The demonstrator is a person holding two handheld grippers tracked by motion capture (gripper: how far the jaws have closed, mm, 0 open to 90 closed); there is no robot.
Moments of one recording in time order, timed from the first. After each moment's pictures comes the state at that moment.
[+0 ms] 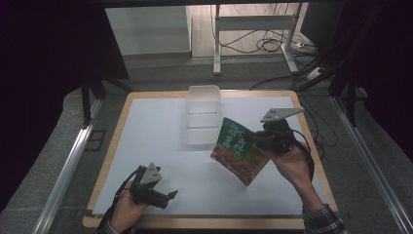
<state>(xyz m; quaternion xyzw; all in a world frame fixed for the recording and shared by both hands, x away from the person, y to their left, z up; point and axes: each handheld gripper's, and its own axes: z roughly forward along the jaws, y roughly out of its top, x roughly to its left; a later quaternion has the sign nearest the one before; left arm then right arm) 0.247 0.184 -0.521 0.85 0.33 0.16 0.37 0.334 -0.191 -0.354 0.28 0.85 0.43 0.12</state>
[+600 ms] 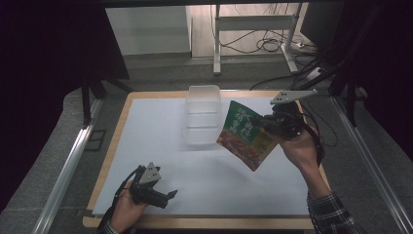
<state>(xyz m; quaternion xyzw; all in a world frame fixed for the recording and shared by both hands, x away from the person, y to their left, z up) 0.247 0.185 -0.520 0.85 0.33 0.16 0.37 0.355 -0.205 -0.320 0.29 0.84 0.44 0.14</state>
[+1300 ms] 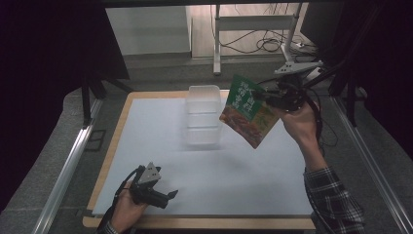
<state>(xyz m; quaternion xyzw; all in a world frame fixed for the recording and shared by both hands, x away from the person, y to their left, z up) 0.247 0.185 -0.519 0.85 0.33 0.15 0.39 0.399 -0.204 -0.281 0.30 0.81 0.47 0.17</state>
